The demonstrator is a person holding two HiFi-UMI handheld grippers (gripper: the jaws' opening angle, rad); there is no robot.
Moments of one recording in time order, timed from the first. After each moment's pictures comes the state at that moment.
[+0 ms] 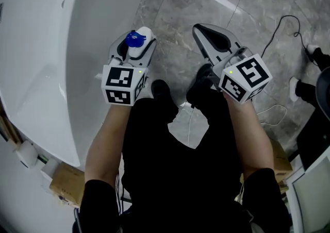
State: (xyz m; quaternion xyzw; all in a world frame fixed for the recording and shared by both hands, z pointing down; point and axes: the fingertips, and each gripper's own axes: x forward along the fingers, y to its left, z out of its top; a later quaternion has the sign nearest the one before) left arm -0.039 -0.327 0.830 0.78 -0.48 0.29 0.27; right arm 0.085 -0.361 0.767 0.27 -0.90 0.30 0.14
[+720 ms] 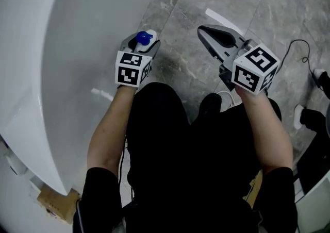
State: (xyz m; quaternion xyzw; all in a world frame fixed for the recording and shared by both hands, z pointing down) left arm -0.062 -0.390 1.043 0.78 -0.47 0.31 0.29; right arm 0.069 -0.423 0.899 0.20 -0.92 0.29 0.16
